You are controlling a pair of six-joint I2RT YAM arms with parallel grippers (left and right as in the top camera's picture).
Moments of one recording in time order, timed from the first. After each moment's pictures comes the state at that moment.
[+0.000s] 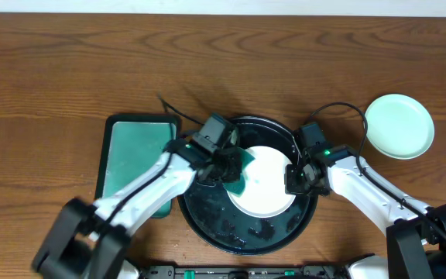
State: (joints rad) left arm -0.63 1.62 0.92 -0.49 0.34 -0.63; right arm 0.37 1.54 0.75 -0.70 -0.10 0.44
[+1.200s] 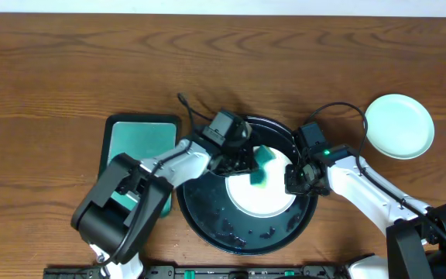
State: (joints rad) left arm -0.60 1.87 0.96 -0.19 0.55 -0.69; right arm 0.37 1.54 0.75 -0.71 -0.09 0.46
